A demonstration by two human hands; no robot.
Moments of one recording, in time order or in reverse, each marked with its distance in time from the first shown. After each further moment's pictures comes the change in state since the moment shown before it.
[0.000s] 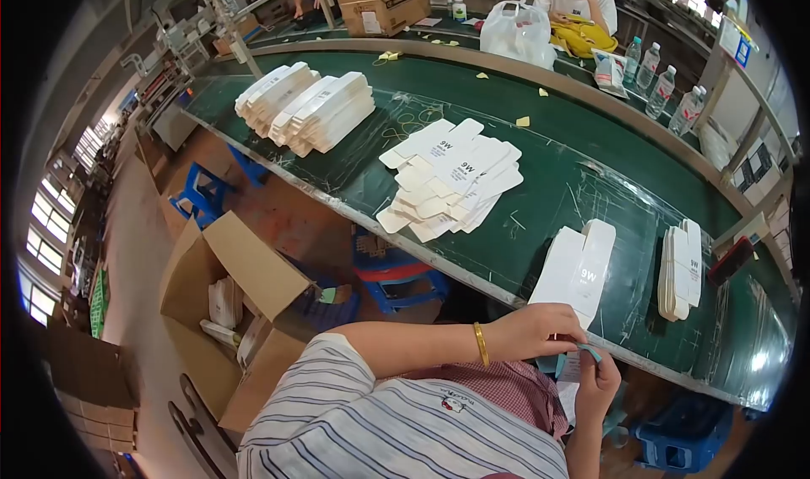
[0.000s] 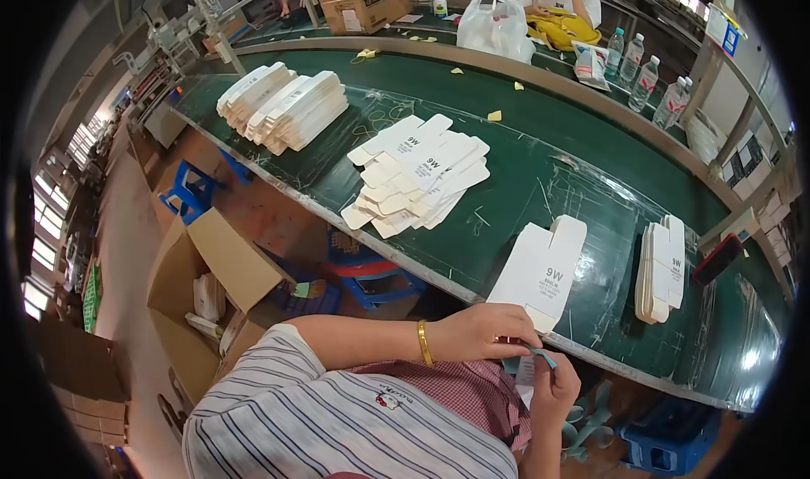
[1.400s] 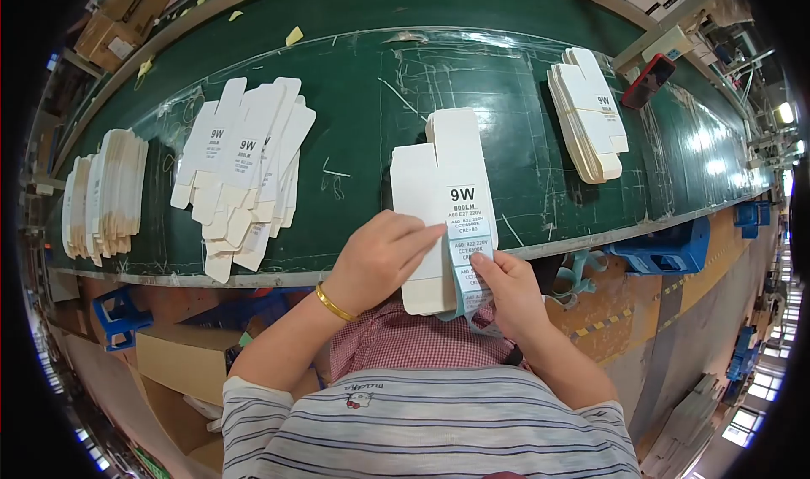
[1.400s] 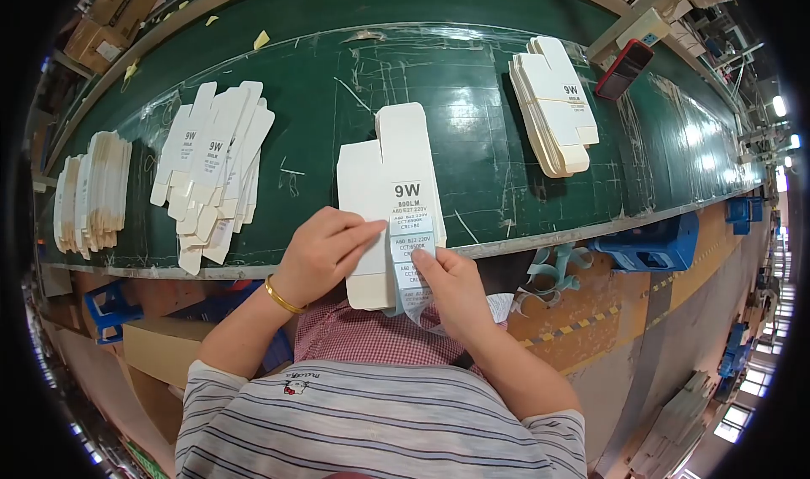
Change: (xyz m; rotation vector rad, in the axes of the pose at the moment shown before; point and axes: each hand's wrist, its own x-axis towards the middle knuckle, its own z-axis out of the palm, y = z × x) left_hand 0.036 -0.088 -0.042 0.451 -0.081 0.076; right_hand 0.053 0.018 0.032 0.660 0.069 0.917
